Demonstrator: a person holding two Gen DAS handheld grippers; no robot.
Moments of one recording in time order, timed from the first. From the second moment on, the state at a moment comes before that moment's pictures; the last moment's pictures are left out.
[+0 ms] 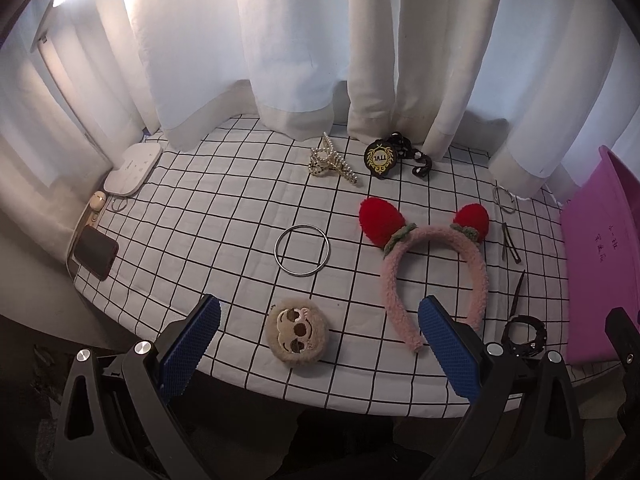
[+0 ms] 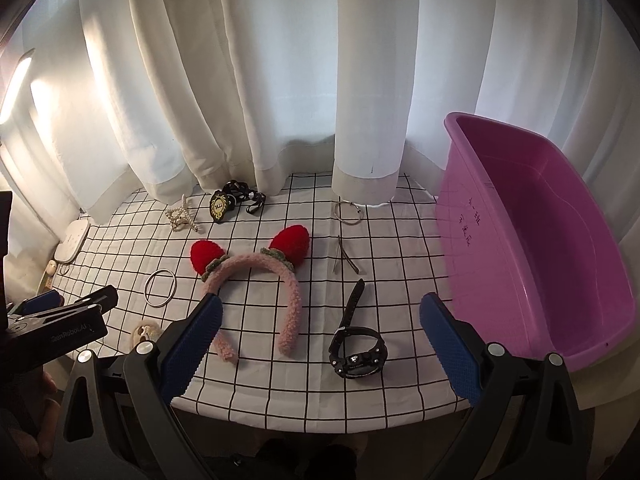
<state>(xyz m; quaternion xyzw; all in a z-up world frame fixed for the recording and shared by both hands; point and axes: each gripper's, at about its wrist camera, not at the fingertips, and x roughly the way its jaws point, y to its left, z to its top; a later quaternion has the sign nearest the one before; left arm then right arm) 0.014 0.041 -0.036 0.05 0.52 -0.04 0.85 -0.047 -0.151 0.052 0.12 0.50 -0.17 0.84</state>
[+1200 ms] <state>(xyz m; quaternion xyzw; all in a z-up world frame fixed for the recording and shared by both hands) 0.042 0.075 -0.195 0.04 0.58 -0.06 0.81 -0.048 -0.202 -0.109 0.14 0.62 -0.19 0.75</state>
